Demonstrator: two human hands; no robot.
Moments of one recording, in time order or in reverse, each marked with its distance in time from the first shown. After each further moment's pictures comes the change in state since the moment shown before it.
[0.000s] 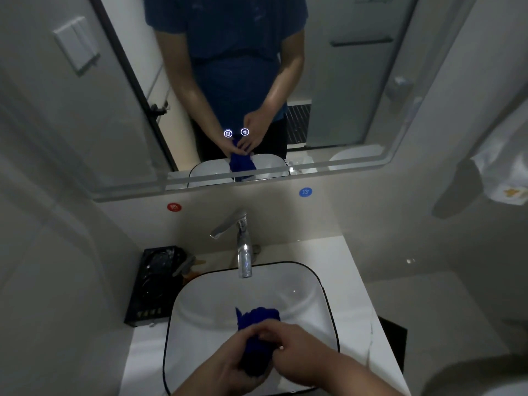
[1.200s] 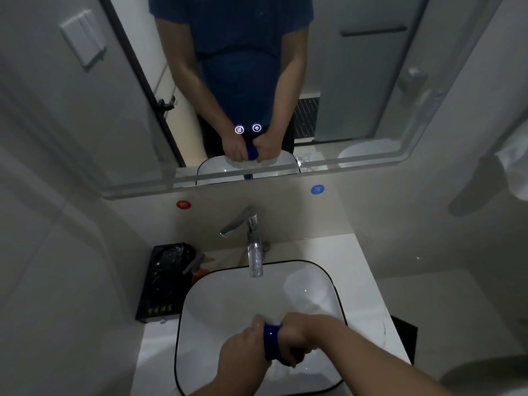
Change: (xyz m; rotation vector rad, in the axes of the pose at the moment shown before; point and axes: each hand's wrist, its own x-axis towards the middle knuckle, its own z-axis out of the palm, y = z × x) left_hand 0.001 0.011 -0.009 1.868 0.566 0.681; right_hand 0.078 0.000 -0.019 -0.361 -0.330 0.412
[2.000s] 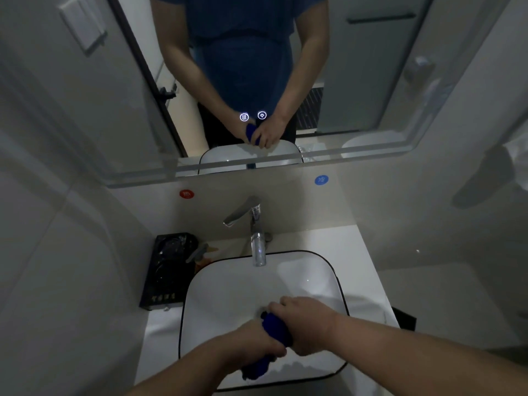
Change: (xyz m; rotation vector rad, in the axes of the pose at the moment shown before) left_hand -0.019 0.003 -0.044 -0.703 -0.553 -0.235; right_hand 0.000 0.018 0.018 -0.582 0.434 -0.491
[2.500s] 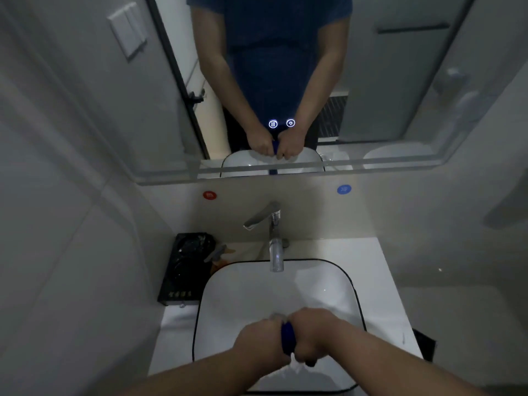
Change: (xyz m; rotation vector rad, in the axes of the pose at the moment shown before) left_hand 0.029 -0.005 0.006 0.866 0.326 0.122; right_hand 0.025 -0.019 -0.015 0.043 -0.334 0.248
